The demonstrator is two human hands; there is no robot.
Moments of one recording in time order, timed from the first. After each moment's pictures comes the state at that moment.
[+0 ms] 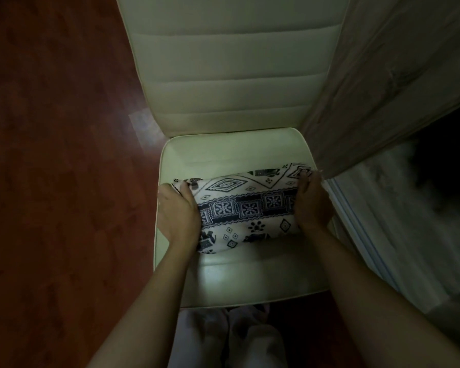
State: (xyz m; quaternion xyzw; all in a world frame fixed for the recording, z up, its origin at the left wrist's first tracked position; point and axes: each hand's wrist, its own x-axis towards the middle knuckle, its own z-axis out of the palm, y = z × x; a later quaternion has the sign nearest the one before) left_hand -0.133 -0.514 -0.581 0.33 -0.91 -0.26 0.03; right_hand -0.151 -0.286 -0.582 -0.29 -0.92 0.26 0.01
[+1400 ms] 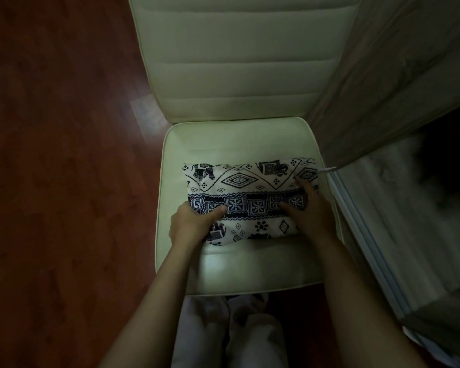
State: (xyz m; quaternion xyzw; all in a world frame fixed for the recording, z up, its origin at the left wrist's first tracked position) left_hand -0.103 -0.517 -0.577 0.34 -0.82 -0.41 -0.22; right_hand -0.112 -0.273 -0.596 -0.17 -0.90 0.37 -0.13
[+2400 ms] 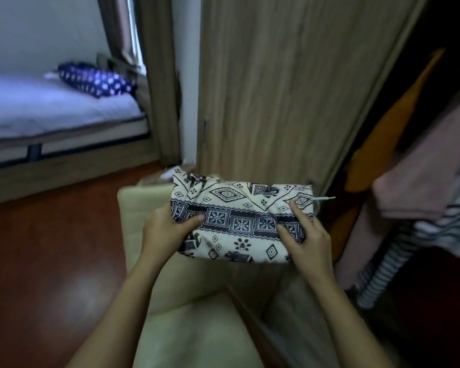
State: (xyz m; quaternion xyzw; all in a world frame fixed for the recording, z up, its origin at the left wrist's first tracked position) left_hand -0.224 -0.483 -0.116 -0.09 -0.86 -0.50 0.10; right_hand -0.121 -0.231 -0.113 -0.08 -0.87 0.36 0.32
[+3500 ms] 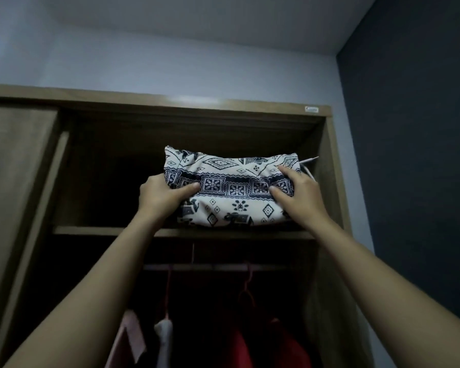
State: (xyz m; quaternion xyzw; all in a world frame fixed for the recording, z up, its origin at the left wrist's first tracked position) left_hand -0.112 0.000 0.409 -0.51 -0.53 -0.66 0.18; right_hand 0.136 0.104 0.411 -0.26 -0.72 -0.10 0.63
